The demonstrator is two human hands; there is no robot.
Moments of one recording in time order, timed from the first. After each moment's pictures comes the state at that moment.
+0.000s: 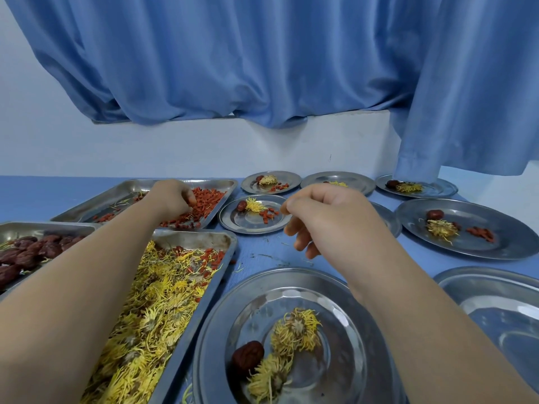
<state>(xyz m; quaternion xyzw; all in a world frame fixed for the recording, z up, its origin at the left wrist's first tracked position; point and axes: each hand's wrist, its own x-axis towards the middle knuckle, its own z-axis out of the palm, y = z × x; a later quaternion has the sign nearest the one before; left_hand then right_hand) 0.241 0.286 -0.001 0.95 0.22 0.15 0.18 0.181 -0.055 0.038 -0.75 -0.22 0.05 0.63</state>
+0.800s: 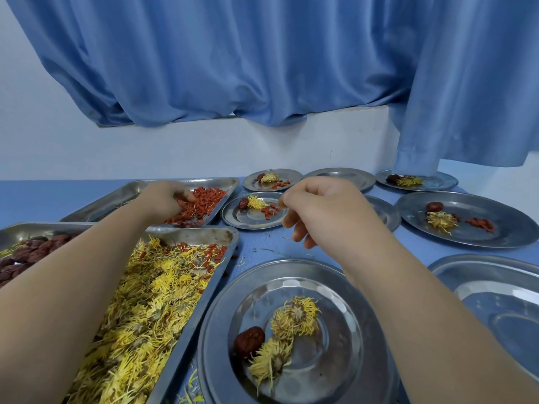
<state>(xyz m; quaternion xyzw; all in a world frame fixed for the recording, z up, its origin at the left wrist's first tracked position) 0.215 0.290 0.002 0.94 0.19 0.16 0.22 0.181 -0.054 0.037 -0.76 -0.23 0.03 0.61</state>
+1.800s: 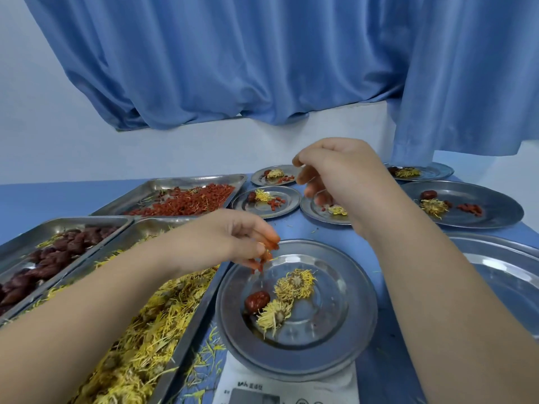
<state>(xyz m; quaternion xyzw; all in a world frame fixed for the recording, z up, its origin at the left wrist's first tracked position) 0.084 0.102 0.036 0.89 -0.02 -0.05 0.46 0.168 -0.078 0.072 -0.70 -0.23 0.02 0.68</state>
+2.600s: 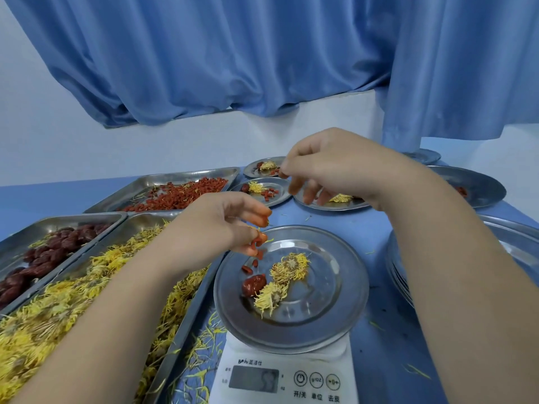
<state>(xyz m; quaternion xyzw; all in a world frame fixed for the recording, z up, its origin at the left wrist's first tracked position) 0.068 0.081 0.031 0.85 0.03 0.09 0.51 0.166 -0.095 0.077 -0.81 -0.35 0.06 0.46</state>
